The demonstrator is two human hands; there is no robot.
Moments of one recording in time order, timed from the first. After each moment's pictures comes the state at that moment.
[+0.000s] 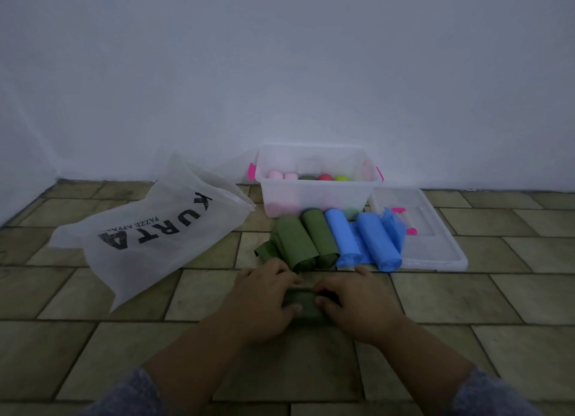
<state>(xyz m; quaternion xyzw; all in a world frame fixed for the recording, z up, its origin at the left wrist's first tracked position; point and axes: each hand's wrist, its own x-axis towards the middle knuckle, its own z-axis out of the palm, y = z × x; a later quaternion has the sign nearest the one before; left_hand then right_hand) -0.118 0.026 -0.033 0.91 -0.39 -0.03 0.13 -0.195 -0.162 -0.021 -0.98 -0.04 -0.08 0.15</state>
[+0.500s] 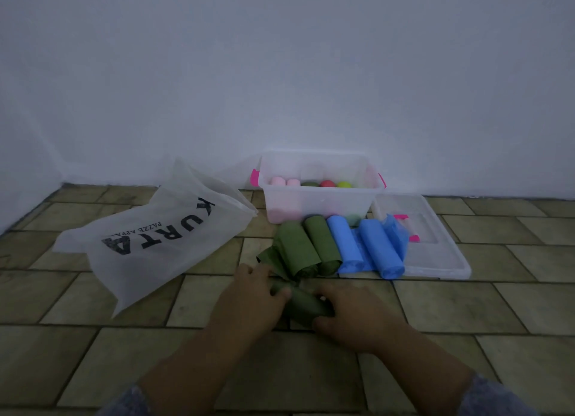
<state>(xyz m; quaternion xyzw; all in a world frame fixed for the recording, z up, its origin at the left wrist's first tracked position) -0.126 0.027 -0.016 0.95 -0.15 -0.09 0.27 -0.193 -0.153 -0.011 -0.98 -0.01 0.02 0.19</state>
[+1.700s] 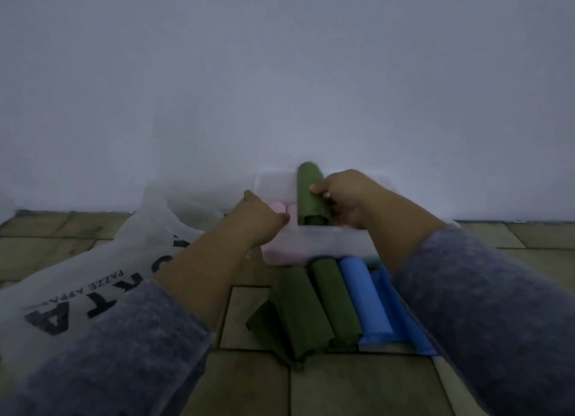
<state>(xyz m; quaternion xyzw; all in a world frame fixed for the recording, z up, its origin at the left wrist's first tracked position) 0.081 -0.057 0.054 0.94 -0.06 -0.15 0.31 0.043 -0.208 0.088 -0.72 0.25 0.03 0.65</state>
